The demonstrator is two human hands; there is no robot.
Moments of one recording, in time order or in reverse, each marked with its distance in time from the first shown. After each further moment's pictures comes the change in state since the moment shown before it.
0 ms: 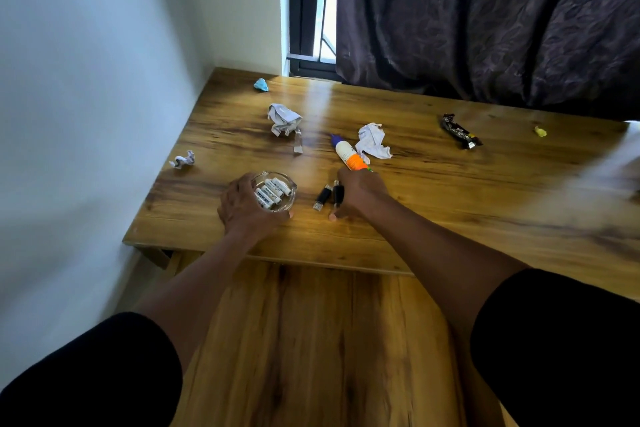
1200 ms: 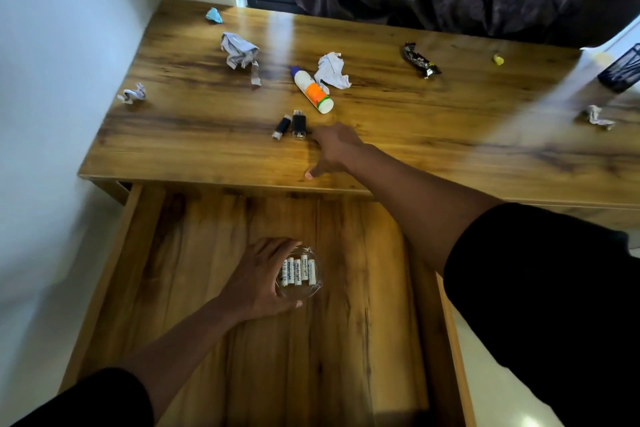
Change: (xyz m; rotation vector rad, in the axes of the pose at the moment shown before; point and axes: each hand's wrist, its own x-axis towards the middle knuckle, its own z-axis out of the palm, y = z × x) left_hand -0.215 -0.069 0.075 0.196 -0.475 0.658; right_hand -0.059 0.038 0.026 -0.030 -0.060 -0.117
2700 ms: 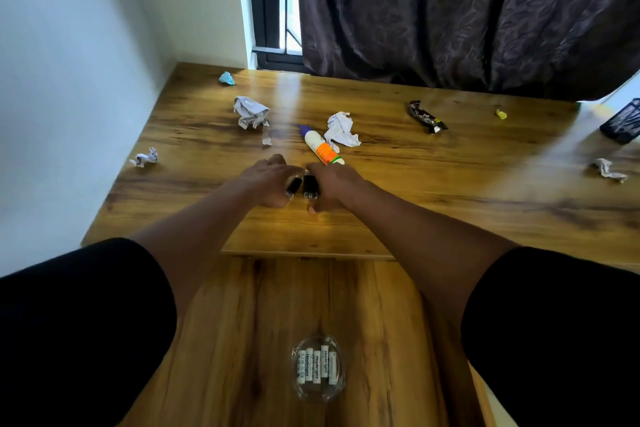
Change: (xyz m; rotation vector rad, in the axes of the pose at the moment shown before) left_hand 0.221 -0.025 -0.198 0.320 -0.181 -0.182; right_hand 0.049 -0.012 -0.024 0.014 0.034 -0.036
